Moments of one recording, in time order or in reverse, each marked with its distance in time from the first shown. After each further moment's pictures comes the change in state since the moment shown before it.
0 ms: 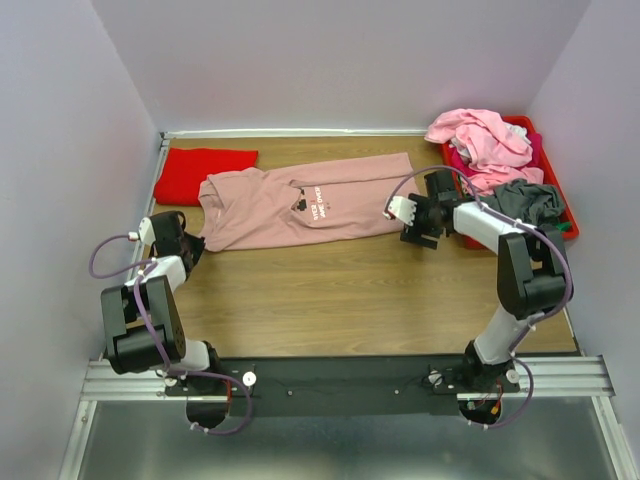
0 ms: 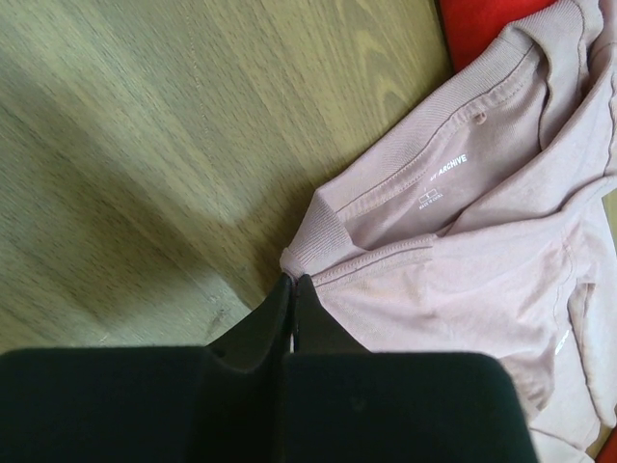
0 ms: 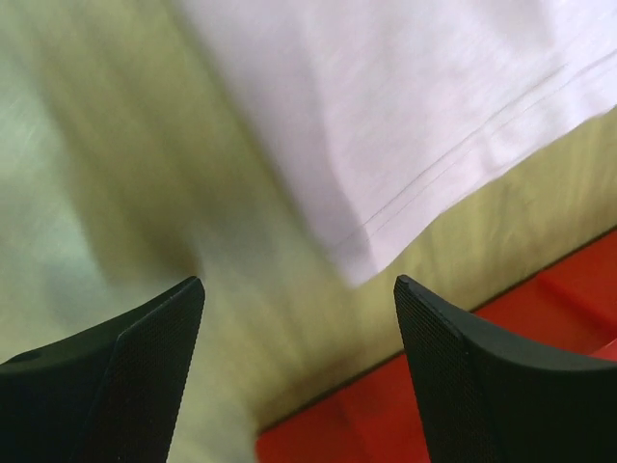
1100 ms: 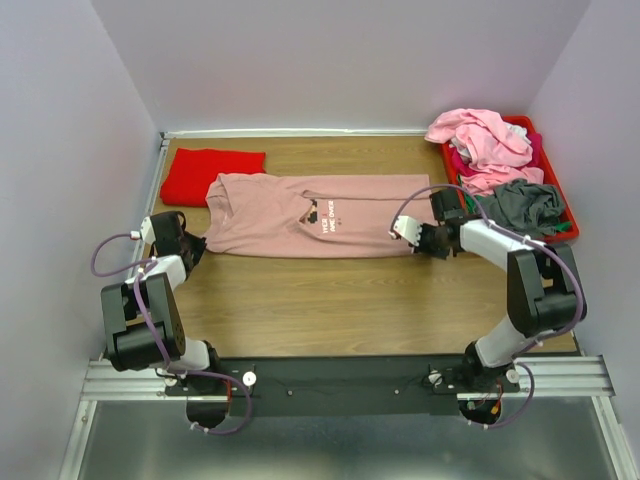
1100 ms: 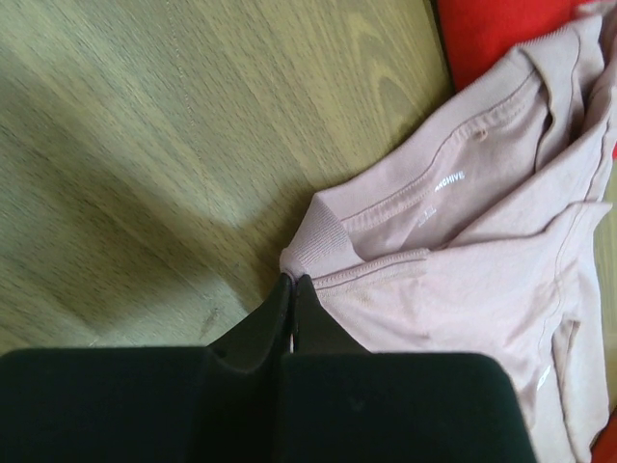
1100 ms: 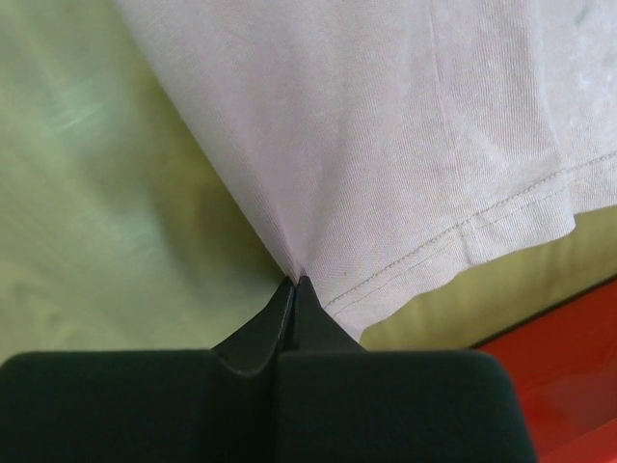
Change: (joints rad) left arm 0.005 0.014 0.000 0.013 0.037 0.017; right arm -0.011 -0.064 -0.121 -0.022 -0.025 0.031
